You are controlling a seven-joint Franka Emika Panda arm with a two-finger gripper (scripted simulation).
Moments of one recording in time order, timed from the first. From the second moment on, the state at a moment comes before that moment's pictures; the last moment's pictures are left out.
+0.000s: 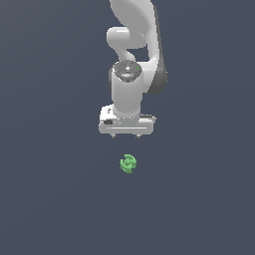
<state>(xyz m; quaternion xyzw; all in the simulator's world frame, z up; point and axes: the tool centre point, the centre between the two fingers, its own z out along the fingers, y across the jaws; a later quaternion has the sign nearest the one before) -0.003 -0.006 0.165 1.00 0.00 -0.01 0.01</state>
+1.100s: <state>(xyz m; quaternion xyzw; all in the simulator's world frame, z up) 0.004 0.004 0.165 1.00 -0.01 0.00 0.02</state>
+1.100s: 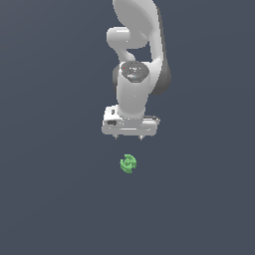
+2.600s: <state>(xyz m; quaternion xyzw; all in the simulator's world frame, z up) 0.061 0.003 0.092 0.95 -0.31 0.00 0.00</state>
